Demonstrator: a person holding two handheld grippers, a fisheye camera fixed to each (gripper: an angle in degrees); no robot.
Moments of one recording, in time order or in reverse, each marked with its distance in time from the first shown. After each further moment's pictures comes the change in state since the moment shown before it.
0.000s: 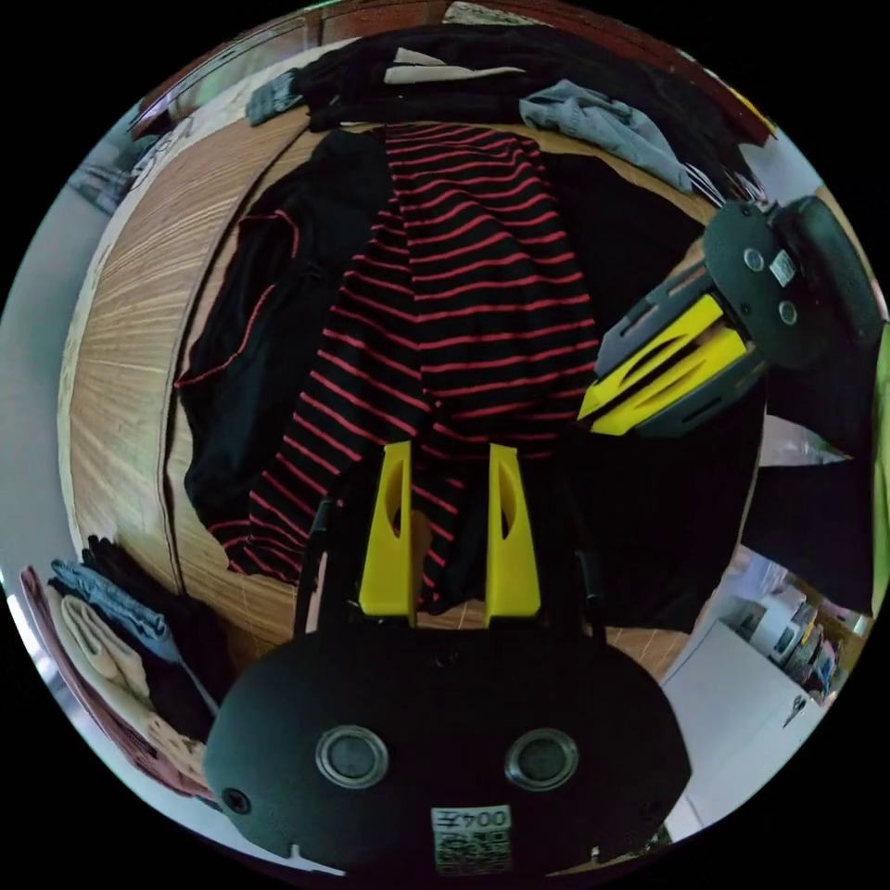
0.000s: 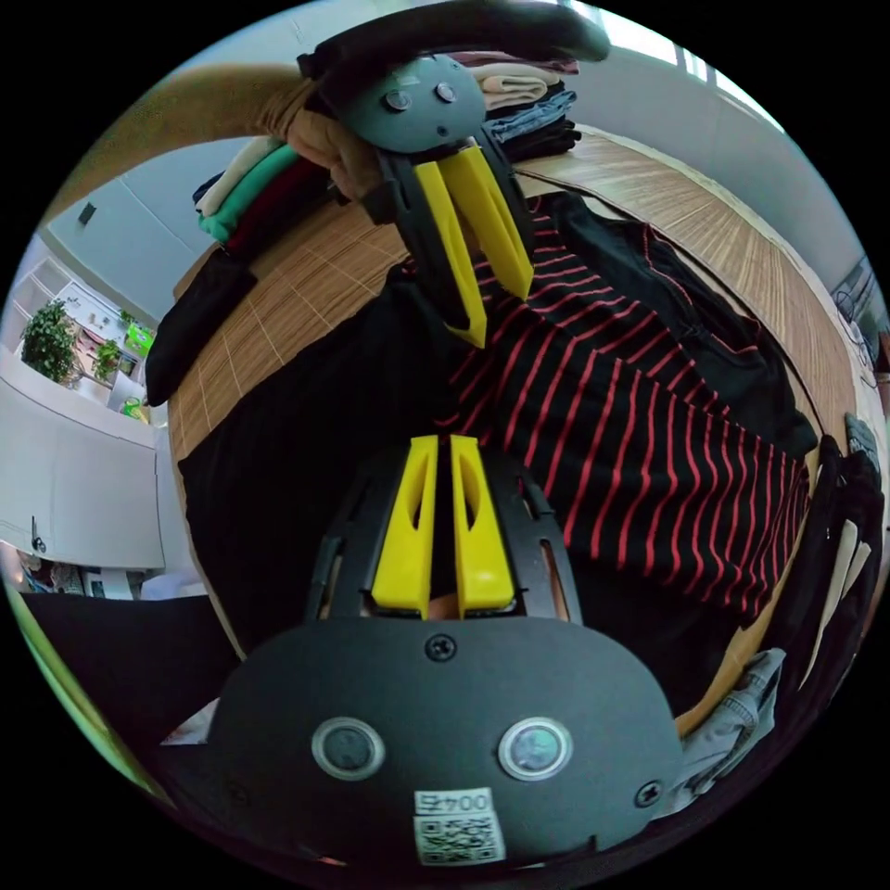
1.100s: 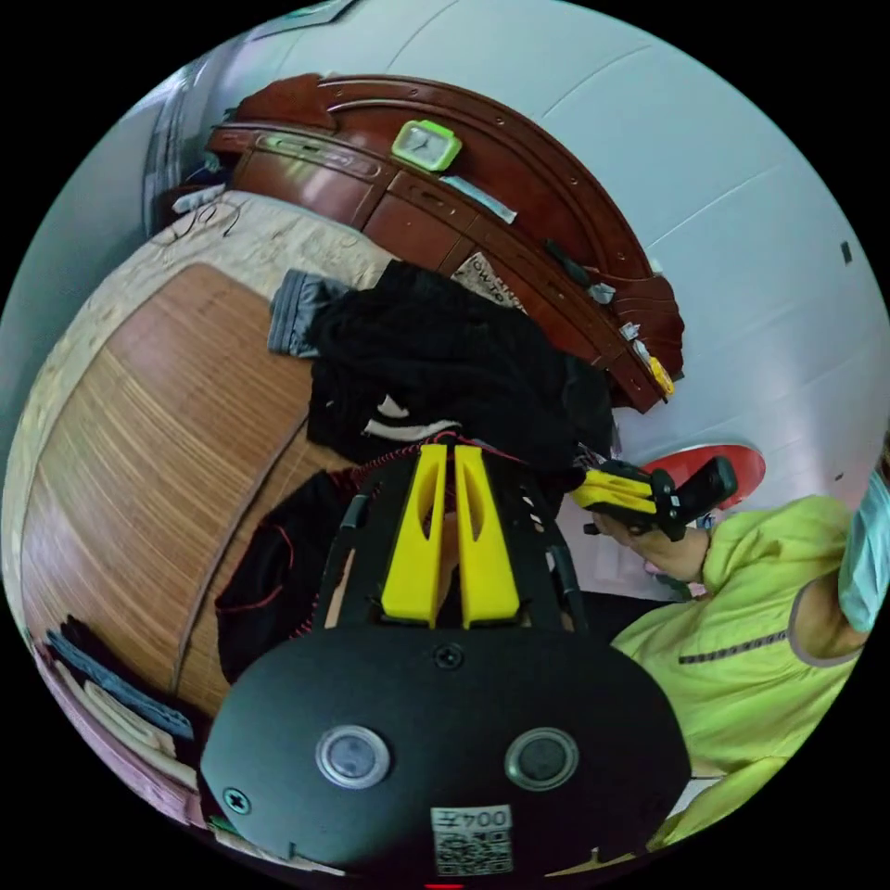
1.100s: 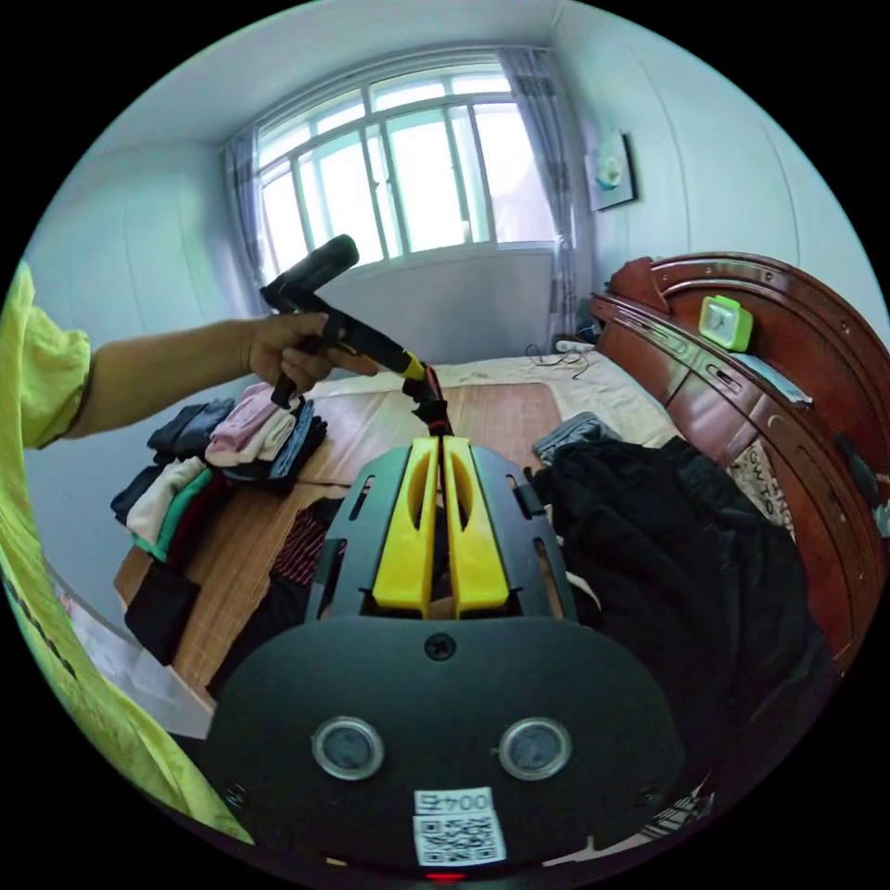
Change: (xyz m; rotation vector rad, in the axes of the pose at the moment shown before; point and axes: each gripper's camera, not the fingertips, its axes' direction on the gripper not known) left arm -0.106 -0.309 -0.274 0.494 0.414 -0.224; right arm 0.095 0.252 -0.358 0.729 0.383 0.548
